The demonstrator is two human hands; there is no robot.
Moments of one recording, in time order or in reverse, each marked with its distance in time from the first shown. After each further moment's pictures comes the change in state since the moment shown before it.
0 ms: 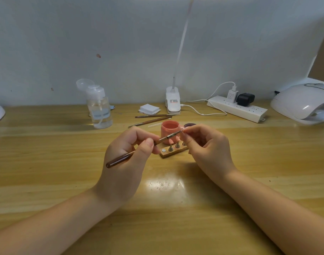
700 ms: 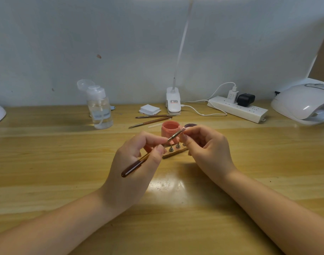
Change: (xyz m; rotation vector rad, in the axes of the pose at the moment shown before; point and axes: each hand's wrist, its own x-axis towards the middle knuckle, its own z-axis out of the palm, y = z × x) left_hand -0.003 0.002 0.004 0.180 -0.086 0.081; right_hand 0.000 -0.001 0.001 0.030 -0.018 0.016
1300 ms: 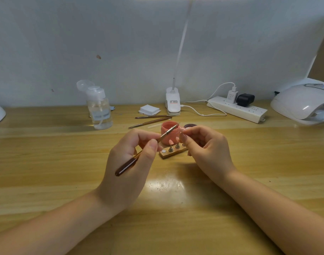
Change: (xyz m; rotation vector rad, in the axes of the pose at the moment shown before) left_hand 0.001 0.000 -0.002 -0.018 0.059 0.034; right_hand 0.001 0.002 0.001 0.027 0.008 0.034
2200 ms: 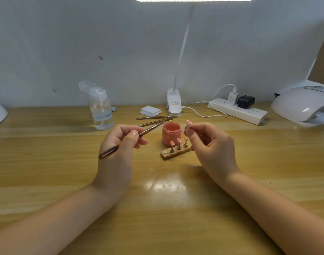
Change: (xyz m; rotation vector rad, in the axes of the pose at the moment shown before) left_hand 0.010 -0.013 -0.005 -0.237 0.260 -0.281; right_hand 0.001 -0.002 -0.002 -0.118 0.131 -0.128
